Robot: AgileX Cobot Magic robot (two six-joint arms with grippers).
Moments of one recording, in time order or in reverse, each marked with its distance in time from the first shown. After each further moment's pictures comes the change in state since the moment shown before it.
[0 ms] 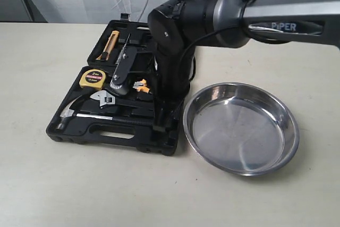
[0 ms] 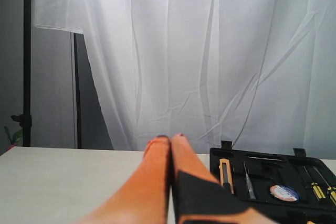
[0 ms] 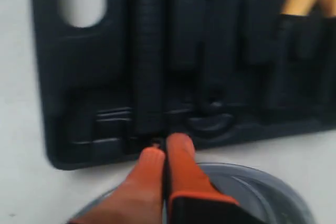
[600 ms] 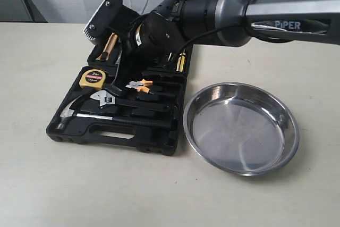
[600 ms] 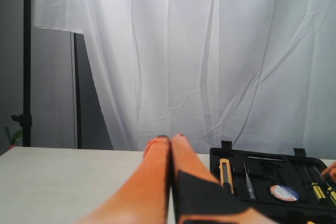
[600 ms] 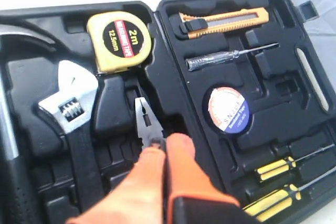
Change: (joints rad) left arm 0.000 0.000 0.000 0.000 0.000 0.000; right arm 0.000 -0.004 0.000 -0.112 -0.541 0.281
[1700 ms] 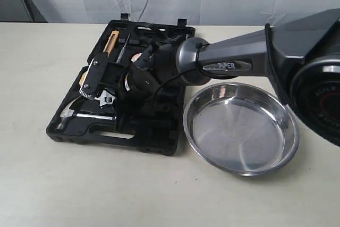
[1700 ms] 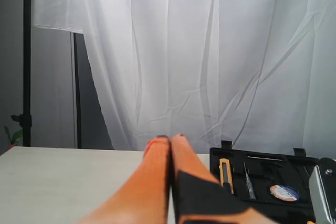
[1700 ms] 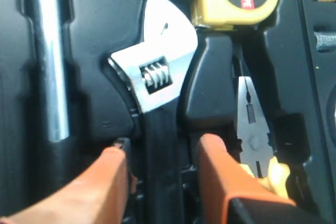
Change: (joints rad) left arm 0.000 0.000 0.000 0.000 0.000 0.000; right arm 0.058 0.193 0.000 -0.003 -0.053 -0.118
